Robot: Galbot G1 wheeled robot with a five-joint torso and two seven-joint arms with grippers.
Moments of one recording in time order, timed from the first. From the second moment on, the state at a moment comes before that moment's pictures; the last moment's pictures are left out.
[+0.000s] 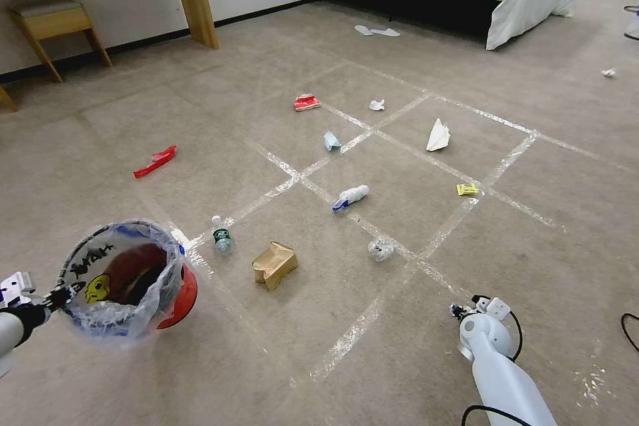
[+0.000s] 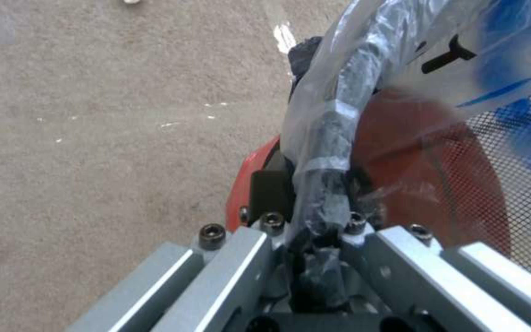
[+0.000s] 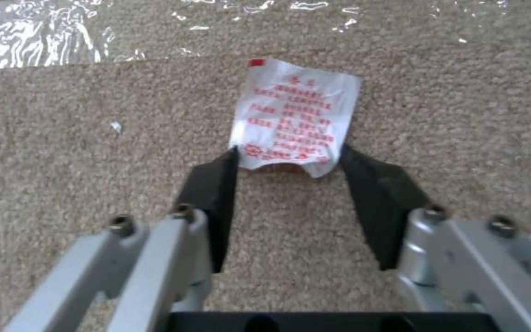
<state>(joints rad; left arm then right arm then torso) 1.51 -0.93 -1.11 -1.81 -1.26 0.74 -0.21 -1.02 1.32 0.58 1.17 0.87 -0.37 0.53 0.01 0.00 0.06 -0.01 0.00</state>
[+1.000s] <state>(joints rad) 1.51 -0.95 -1.10 -1.83 -1.24 0.74 -0.20 -1.05 1.31 0.55 1.19 0.84 -0.36 0.48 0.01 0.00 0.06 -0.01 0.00</state>
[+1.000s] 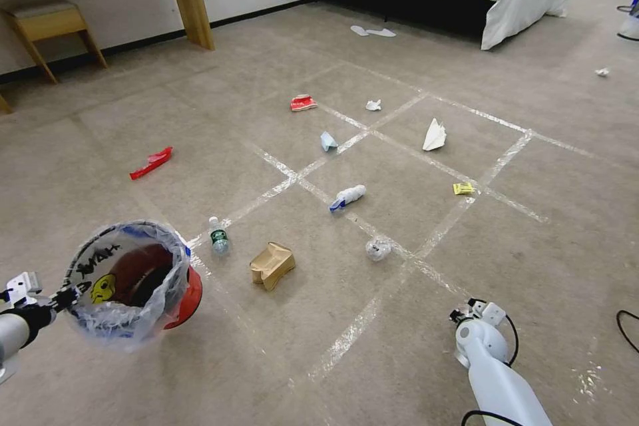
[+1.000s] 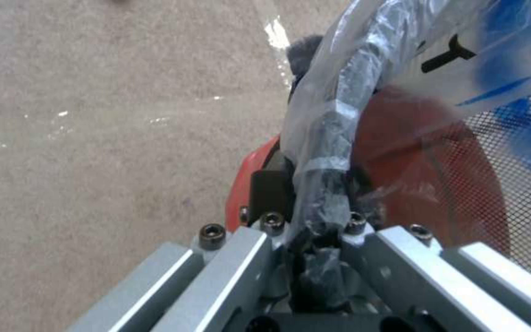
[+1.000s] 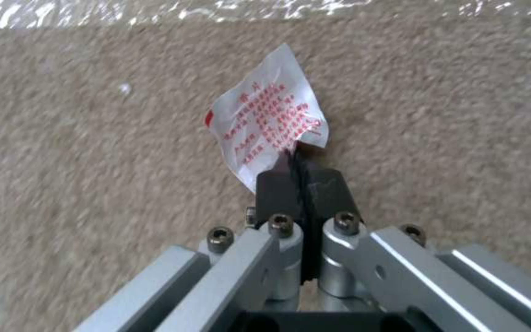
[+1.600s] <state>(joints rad) 1.52 -0.96 -1.10 -1.85 -1.24 0.74 -0.20 -1.19 1.25 0.58 1.46 0.87 -0.35 0.47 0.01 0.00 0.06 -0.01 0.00</state>
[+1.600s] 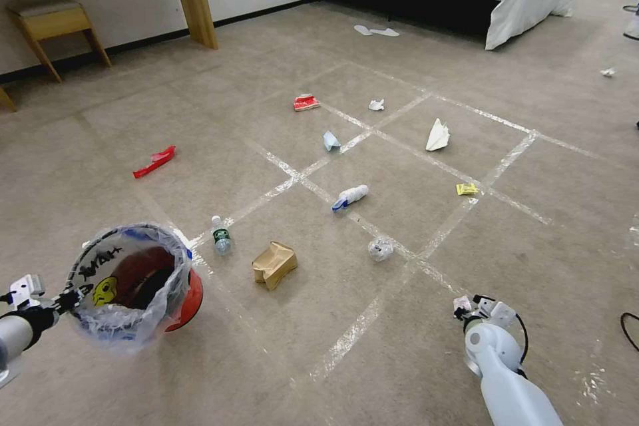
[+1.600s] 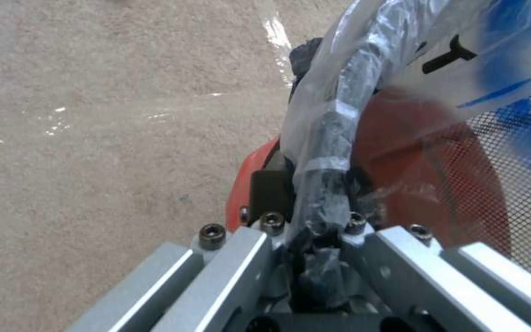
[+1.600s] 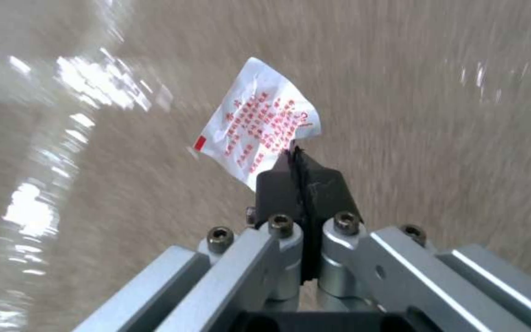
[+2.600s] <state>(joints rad) 1.52 -0.94 -1.06 -2.01 -1.34 0.74 -0.28 -0.78 0.73 -0.06 2.23 1.25 -0.02 0.09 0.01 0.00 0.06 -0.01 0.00</state>
